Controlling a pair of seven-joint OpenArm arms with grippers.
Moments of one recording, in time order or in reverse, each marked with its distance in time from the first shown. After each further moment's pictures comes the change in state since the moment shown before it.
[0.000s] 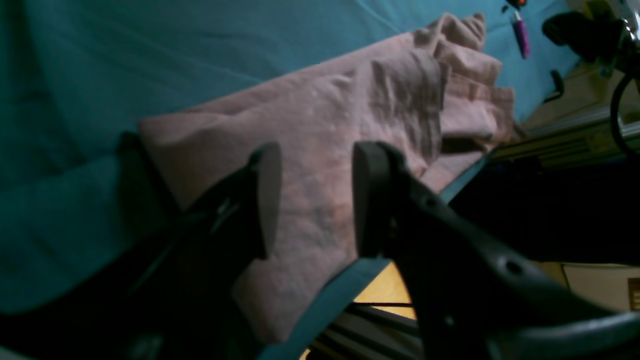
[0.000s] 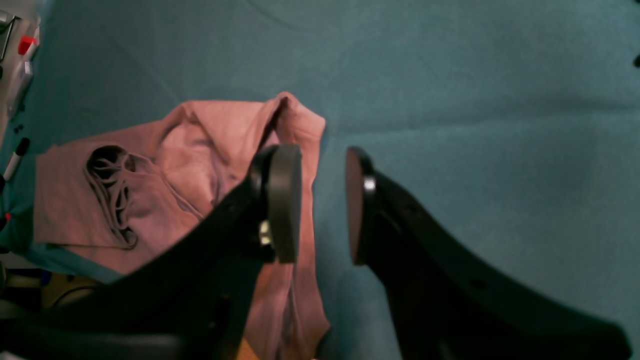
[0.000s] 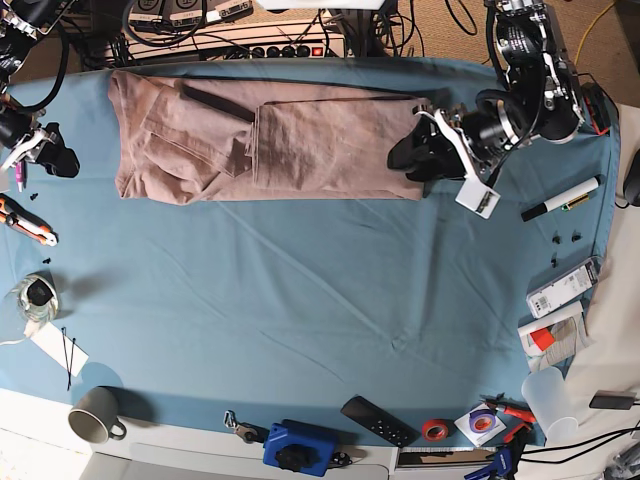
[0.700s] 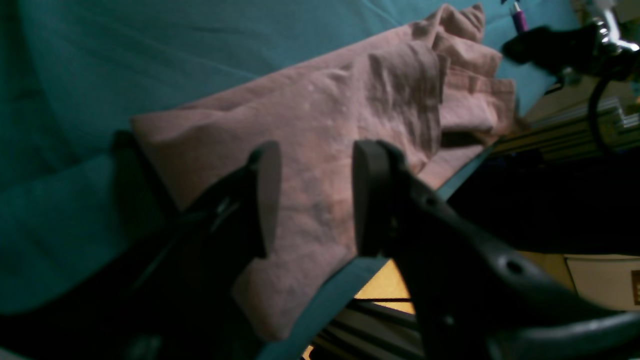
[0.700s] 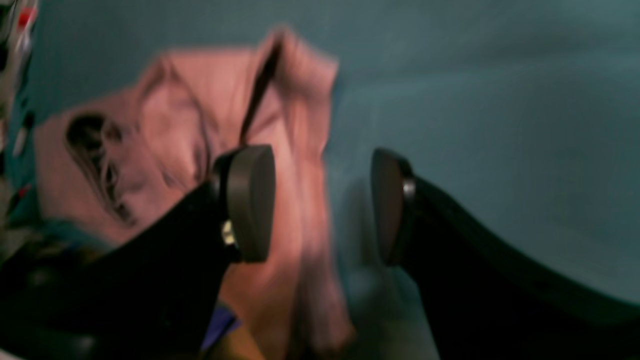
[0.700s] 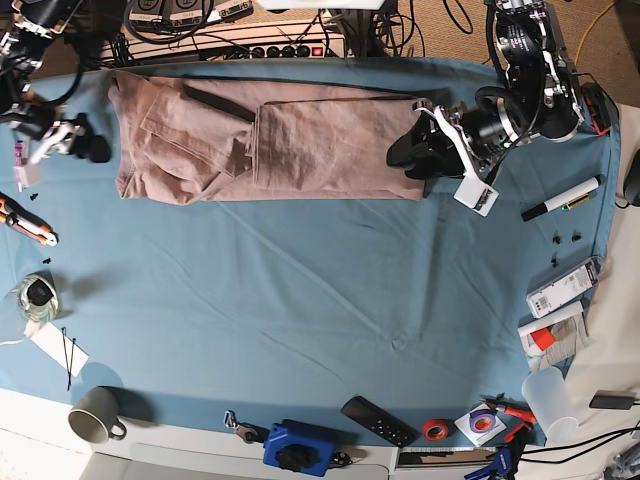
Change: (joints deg) left arm 0.3 0.0 0.0 0.0 -0.1 -1.5 0.0; right arm 0.0 -1.1 -10.0 -7.5 1.5 0.0 0.2
